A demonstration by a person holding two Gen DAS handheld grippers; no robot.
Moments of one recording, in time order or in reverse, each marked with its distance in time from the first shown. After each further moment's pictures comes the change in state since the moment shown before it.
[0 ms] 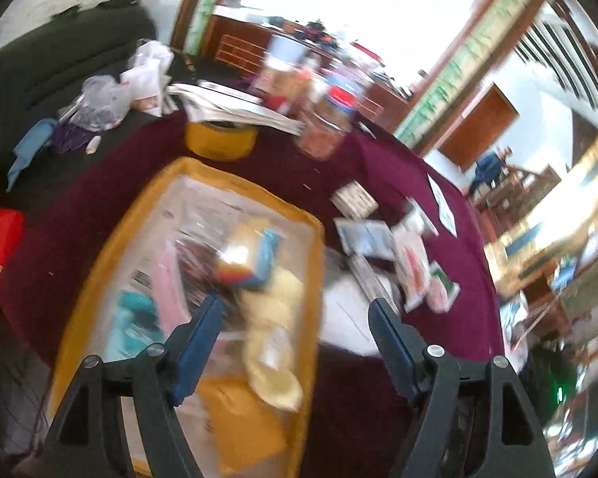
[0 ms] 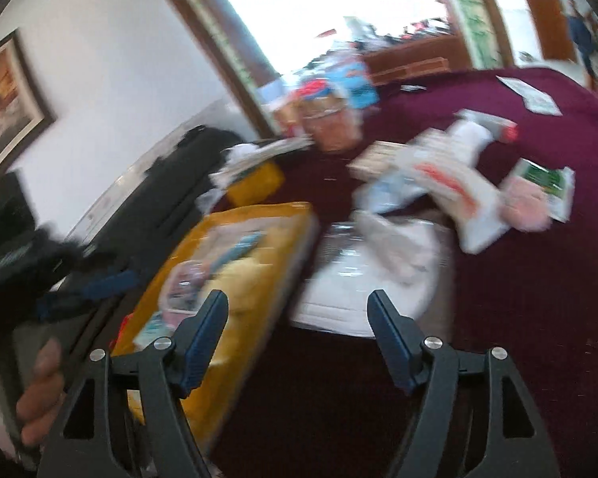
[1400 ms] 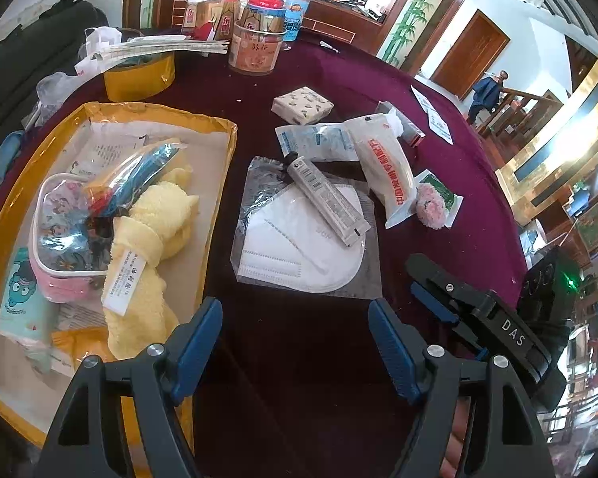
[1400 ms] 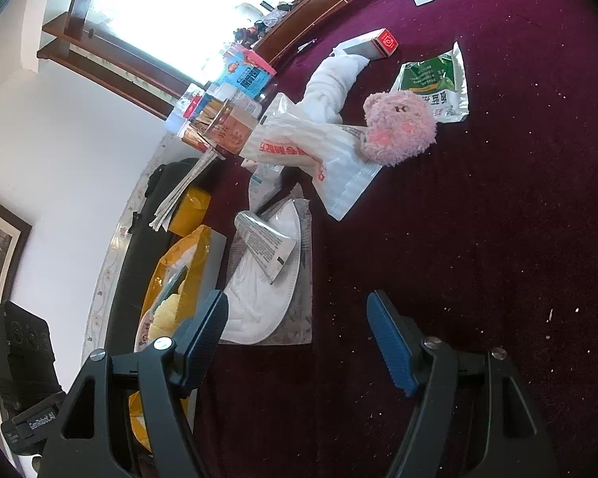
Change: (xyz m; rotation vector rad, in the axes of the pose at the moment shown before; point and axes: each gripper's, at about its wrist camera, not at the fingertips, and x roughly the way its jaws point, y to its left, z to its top) left arm 0.071 -0.070 -0.046 0.140 0.193 0.053; right arm 0.006 -0.120 -0.006 0.401 0.069 0.058
